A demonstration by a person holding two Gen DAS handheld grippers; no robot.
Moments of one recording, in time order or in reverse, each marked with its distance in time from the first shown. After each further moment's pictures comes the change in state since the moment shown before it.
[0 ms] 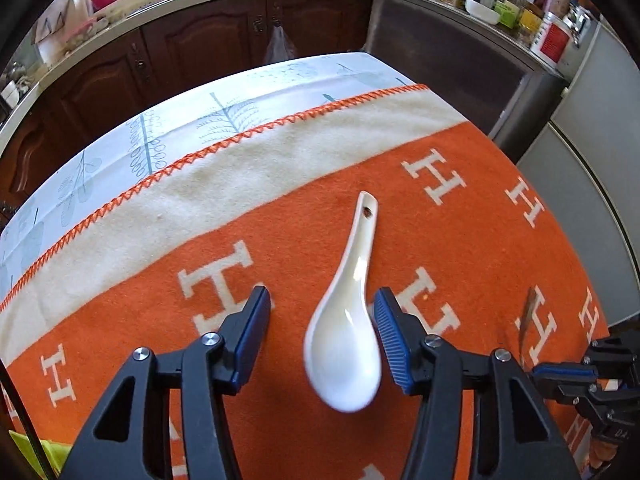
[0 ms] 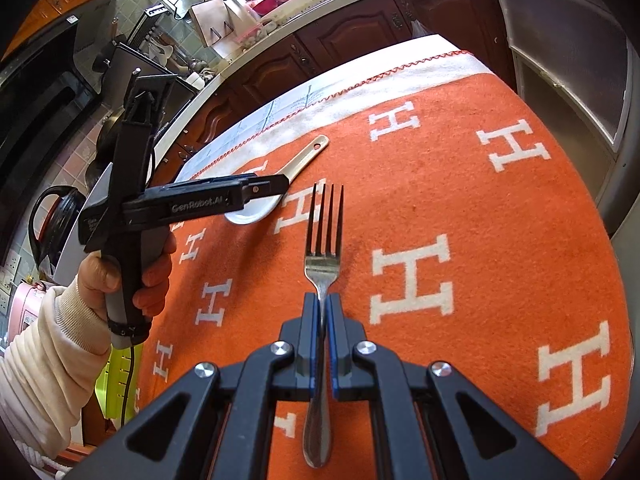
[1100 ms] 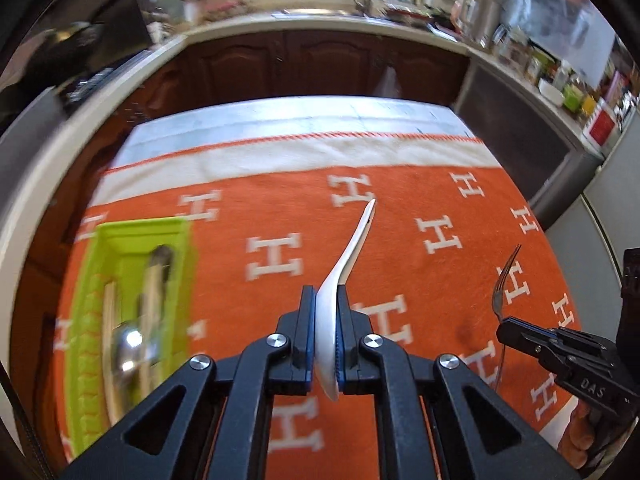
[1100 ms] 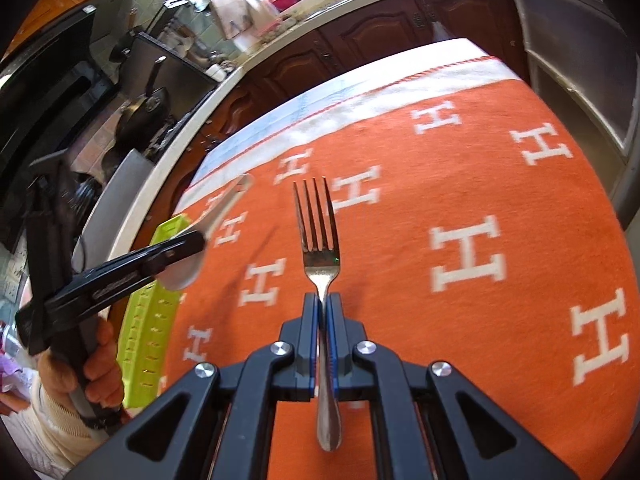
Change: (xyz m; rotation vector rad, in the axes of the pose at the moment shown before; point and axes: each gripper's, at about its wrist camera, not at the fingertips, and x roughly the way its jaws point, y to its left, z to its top) left arm -0.155 0.016 -0.123 -0.369 -0.149 0.234; right arm -0.011 0.054 -0.016 -0.046 0.020 0.064
